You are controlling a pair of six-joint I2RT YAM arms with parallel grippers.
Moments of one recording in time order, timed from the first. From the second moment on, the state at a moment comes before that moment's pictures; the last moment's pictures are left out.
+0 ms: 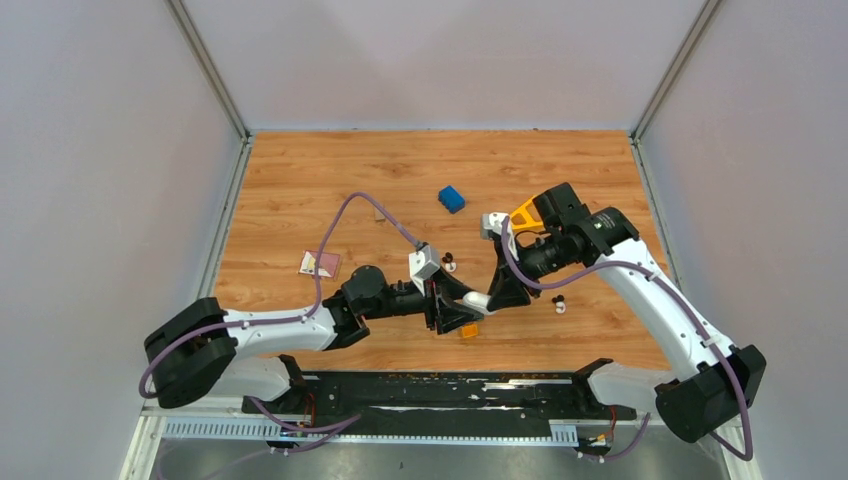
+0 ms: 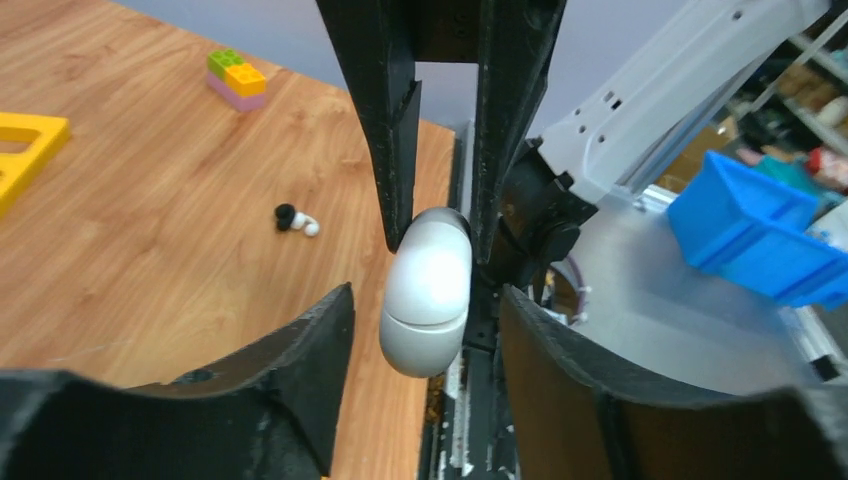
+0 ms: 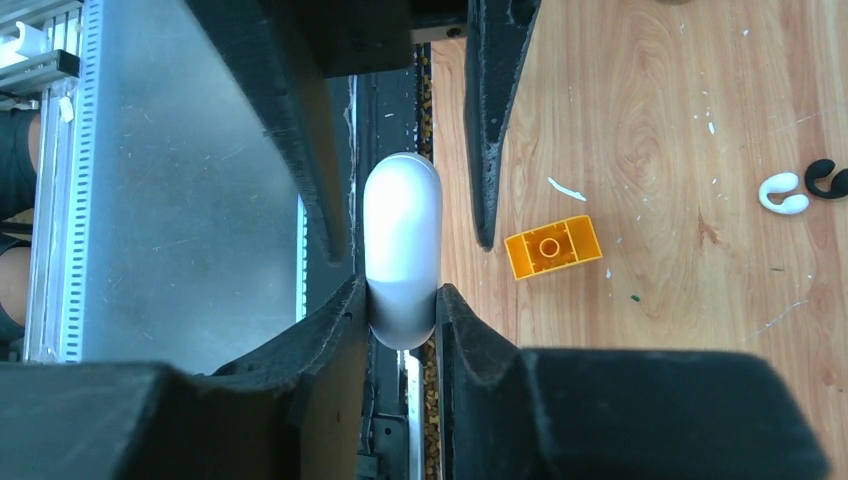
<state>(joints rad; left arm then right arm) -1.04 1.28 0.49 0.91 0.44 -0.40 0.46 1.20 1.21 -1.19 -0.98 -0.70</state>
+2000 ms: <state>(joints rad) -1.06 1.28 0.57 0.65 0.44 -0.34 0.56 1.18 1.24 -1.22 -0.75 -0.74</state>
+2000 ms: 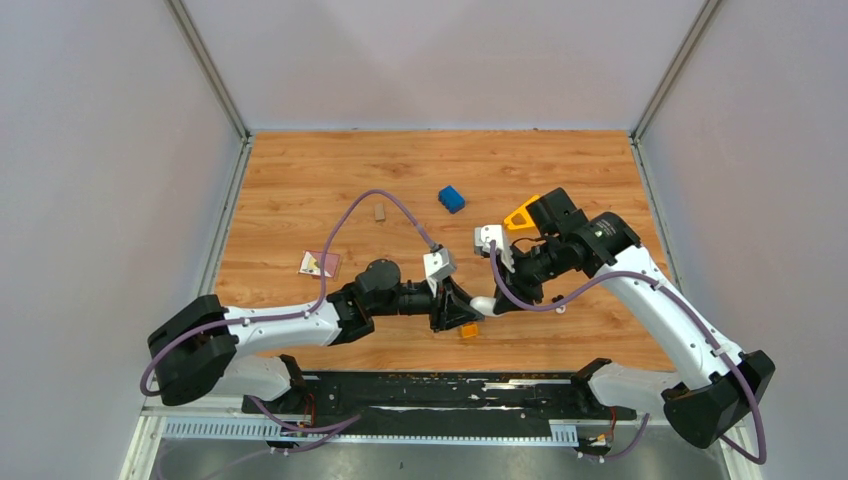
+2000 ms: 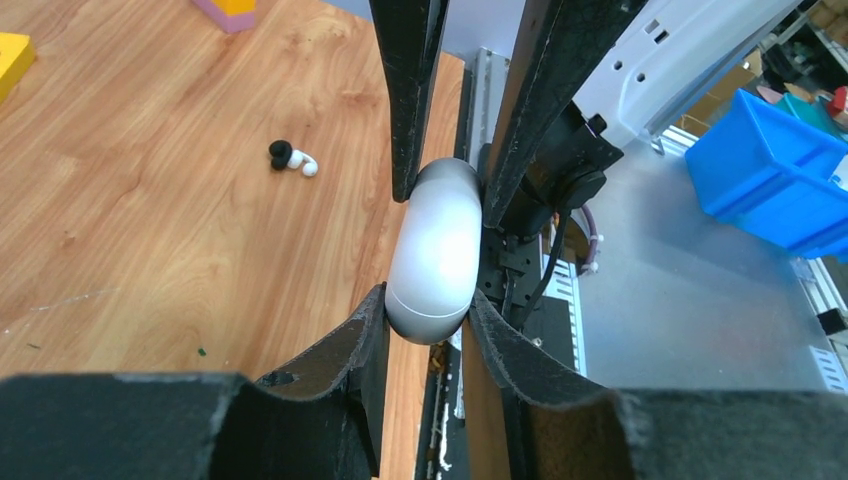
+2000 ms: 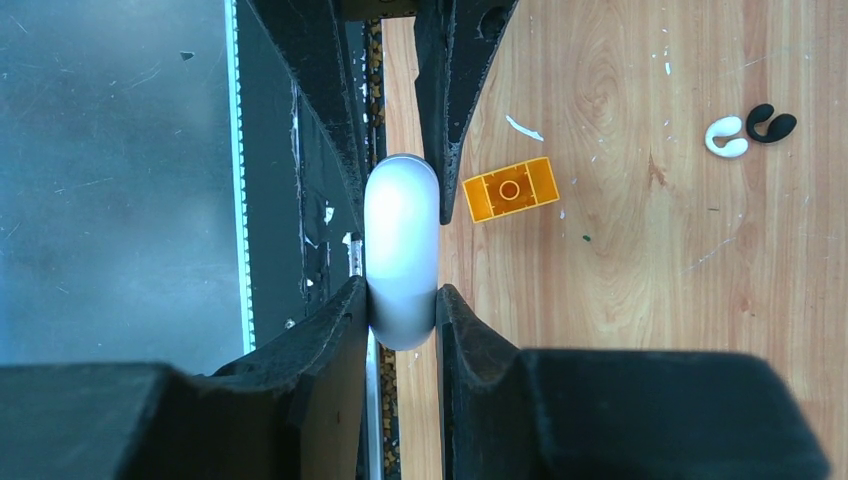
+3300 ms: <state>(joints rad) -0.92 0.91 0.47 0.53 0.48 -0.26 0.12 1.35 1.25 -1.23 -0.93 -0.79</state>
